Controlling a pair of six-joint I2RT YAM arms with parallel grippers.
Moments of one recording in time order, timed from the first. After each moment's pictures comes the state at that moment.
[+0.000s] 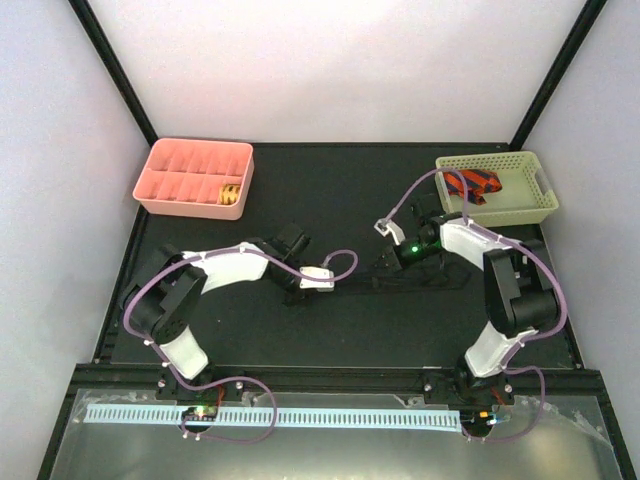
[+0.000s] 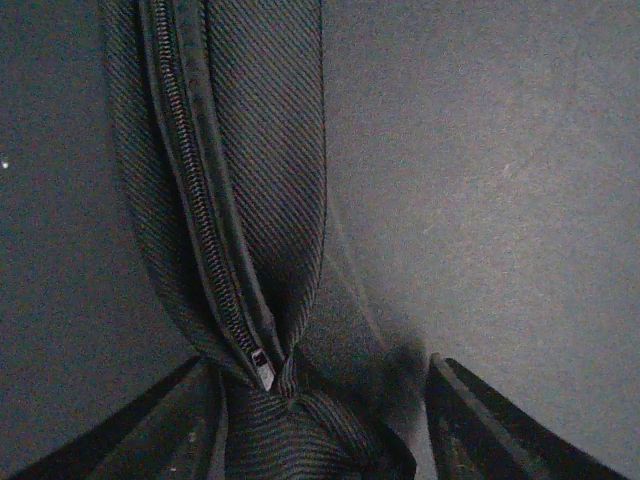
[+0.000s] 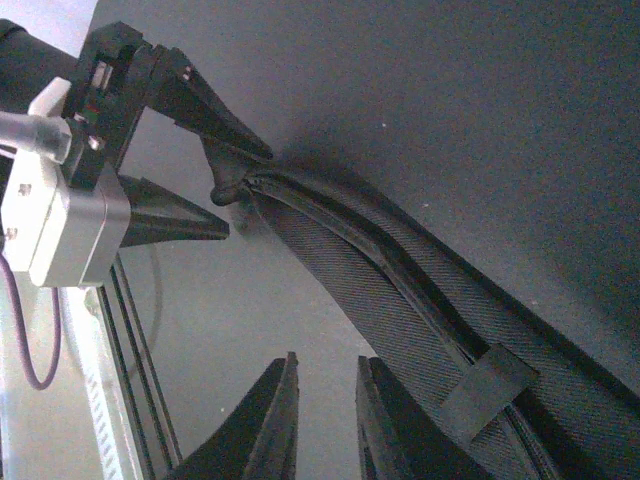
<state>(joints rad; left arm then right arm) -0.66 1.67 0.89 -0.47 0.31 0.78 0.27 1.68 0.99 -0.65 -0.87 -0.25</state>
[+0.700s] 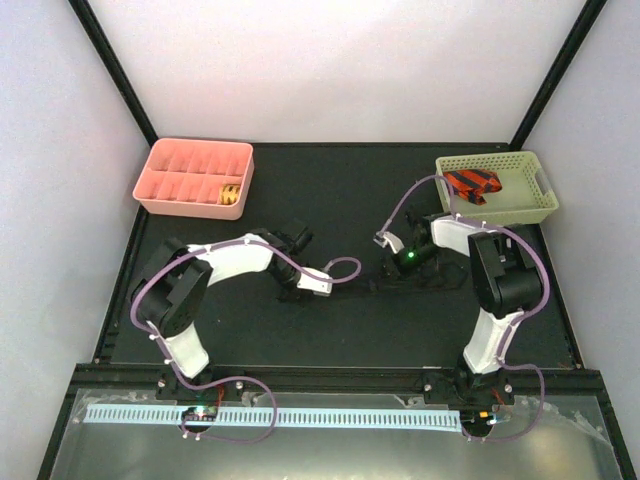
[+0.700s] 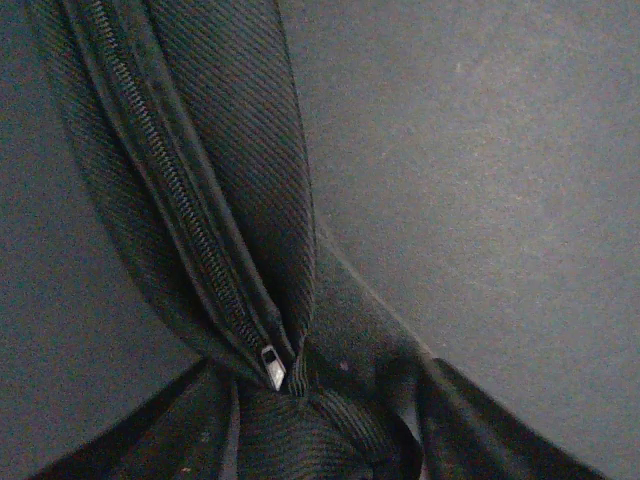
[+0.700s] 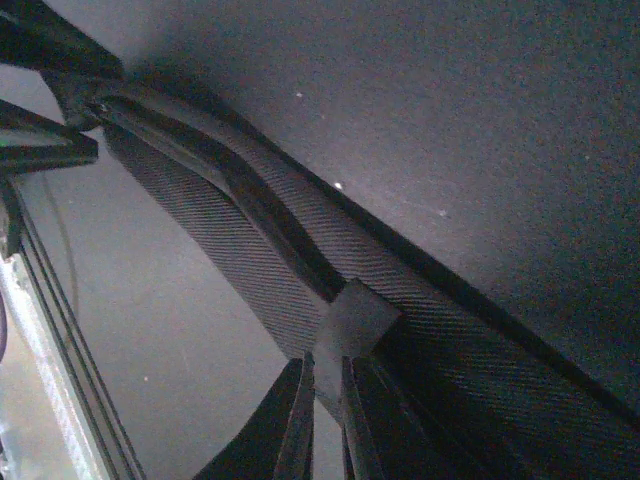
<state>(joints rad) -0.65 1.73 0.99 -0.65 0.27 1.01 0.28 1.85 1.03 -0.73 -0.75 -0.28</state>
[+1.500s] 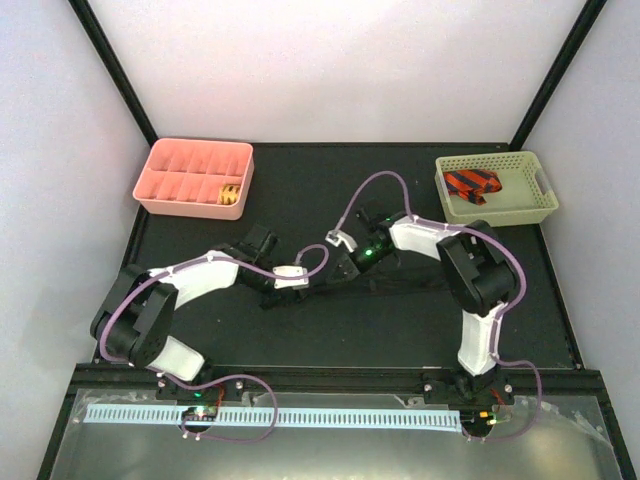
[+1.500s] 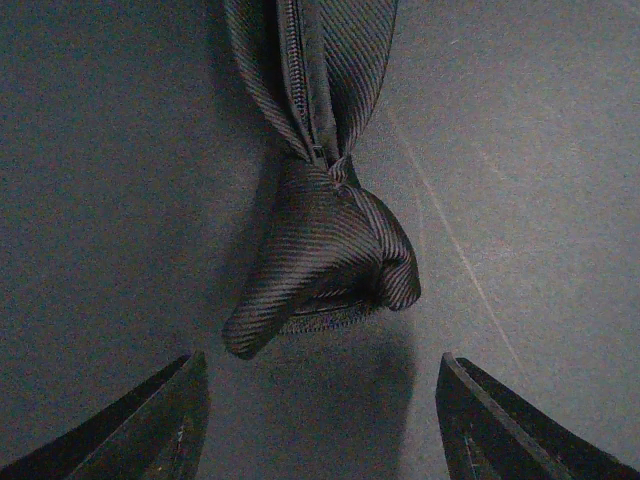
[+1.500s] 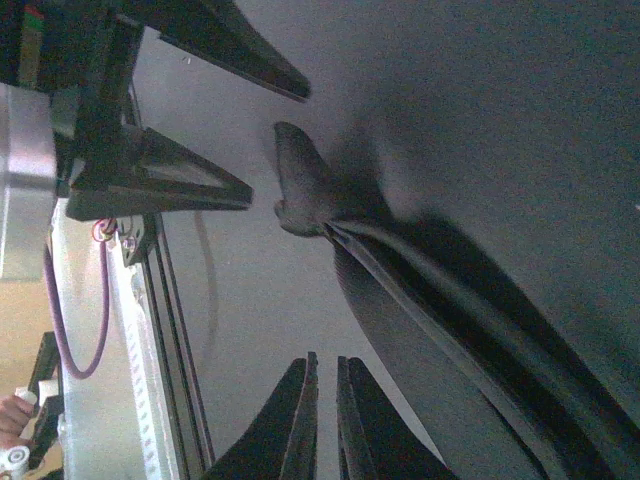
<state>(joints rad) -0.49 1.48 0.73 -0.49 0.35 0.84 0.53 1.91 1.16 -0.58 -0.94 -0.14</state>
